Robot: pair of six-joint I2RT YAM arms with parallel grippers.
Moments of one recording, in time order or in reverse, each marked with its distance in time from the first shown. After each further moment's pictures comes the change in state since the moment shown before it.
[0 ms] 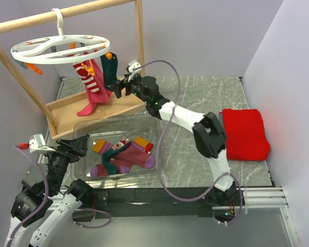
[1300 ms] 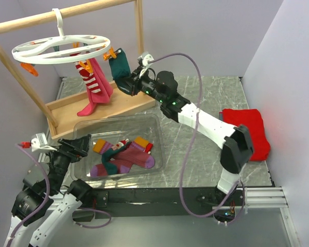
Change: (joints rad) left arm 0.000 0.010 -0.005 0.004 0.021 0.004; right arm 0.012 -0.300 -0.110 -0.119 -0.150 0.106
